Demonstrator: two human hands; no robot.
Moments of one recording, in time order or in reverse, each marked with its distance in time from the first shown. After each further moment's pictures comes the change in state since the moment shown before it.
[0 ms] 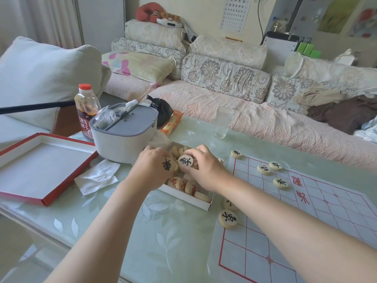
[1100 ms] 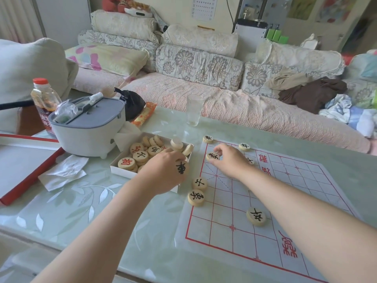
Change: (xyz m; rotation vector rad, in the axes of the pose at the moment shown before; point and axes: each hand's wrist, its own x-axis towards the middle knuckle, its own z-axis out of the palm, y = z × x) left_hand -0.043 0.086 0.042 -0.011 -0.181 0.295; right_hand -0.064 0.121 -0.062 -0.151 0.076 0.416
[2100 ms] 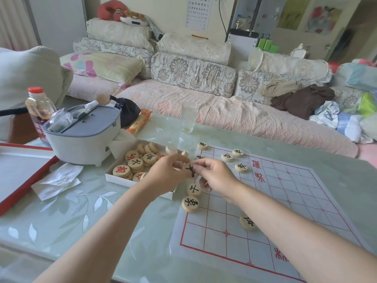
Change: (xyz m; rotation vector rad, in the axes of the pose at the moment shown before) left_hand 0.010 0.015 0.006 -0.515 -0.008 -0.139; right_hand -0.063 -0.050 -0.007 0.878 -0.179 0.052
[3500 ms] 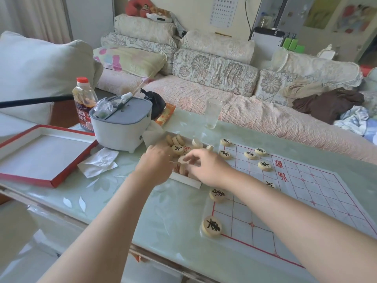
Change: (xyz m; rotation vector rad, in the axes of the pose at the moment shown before) left_hand -0.019 -0.064 -0.070 0.653 0.152 0.016; right_hand -0.005 -0.042 0.076 -0.690 -0.129 -0.260
